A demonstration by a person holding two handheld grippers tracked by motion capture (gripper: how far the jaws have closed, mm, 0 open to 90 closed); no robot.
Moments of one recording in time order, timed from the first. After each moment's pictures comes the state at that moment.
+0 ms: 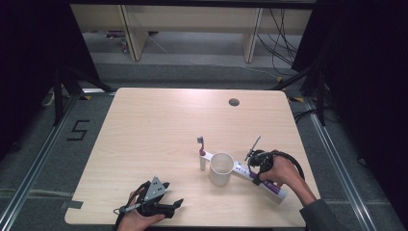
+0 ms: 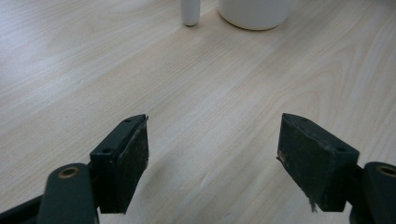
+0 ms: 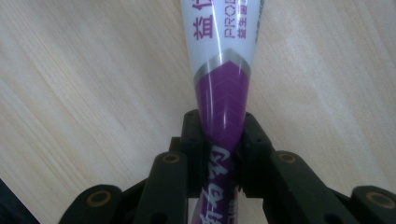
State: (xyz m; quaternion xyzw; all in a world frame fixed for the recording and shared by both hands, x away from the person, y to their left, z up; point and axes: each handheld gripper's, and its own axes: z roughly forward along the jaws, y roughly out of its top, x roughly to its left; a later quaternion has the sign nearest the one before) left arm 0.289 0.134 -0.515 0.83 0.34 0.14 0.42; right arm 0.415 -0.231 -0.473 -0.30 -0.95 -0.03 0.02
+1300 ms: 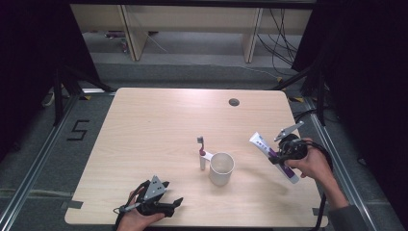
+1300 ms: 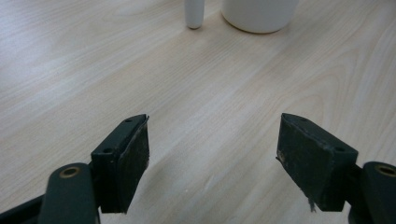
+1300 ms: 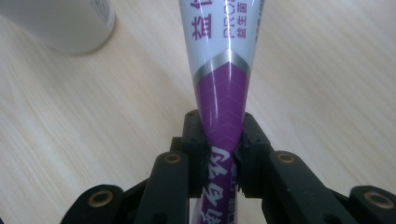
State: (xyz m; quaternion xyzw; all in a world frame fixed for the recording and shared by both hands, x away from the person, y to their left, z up) left arm 0.291 0.135 -0.514 0.83 0.34 0.15 0.43; right arm 0.413 -0.303 -0.410 -0.36 -0.91 -0.22 -0.06
